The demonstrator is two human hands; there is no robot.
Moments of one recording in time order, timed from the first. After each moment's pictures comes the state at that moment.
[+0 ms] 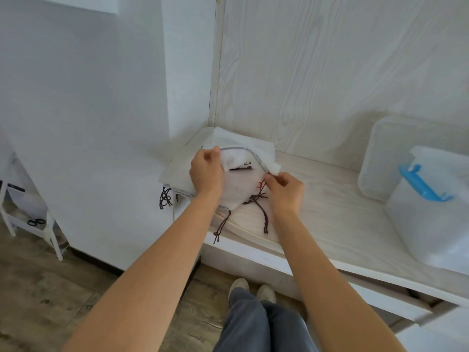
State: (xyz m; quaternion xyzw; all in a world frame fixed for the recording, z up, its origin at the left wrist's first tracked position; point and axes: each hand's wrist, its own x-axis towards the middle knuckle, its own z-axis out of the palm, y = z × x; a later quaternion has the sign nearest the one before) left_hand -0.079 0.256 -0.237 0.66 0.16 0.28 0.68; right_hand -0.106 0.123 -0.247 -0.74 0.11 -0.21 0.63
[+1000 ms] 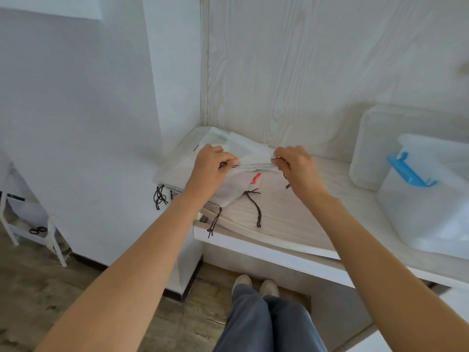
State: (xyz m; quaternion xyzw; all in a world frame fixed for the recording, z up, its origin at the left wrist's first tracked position) left_hand -0.093 0.266 -0.228 0.86 -0.19 0.32 0.35; right_hand -0.101 0.065 -0.208 -0.91 -0.20 -0.28 0.23
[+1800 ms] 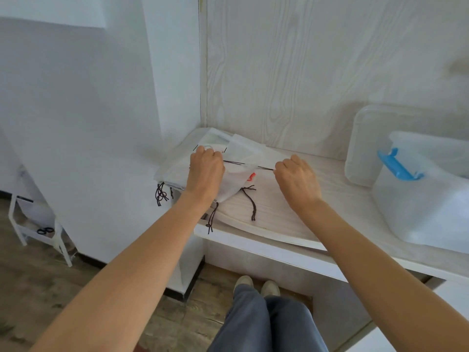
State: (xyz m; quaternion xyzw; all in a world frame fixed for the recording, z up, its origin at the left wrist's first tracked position) left_hand -0.107 0.255 -0.226 0.95 -0.06 0.30 0.03; right_hand -0.115 0.057 -0.227 -0.93 -0.17 -0.31 -0.08
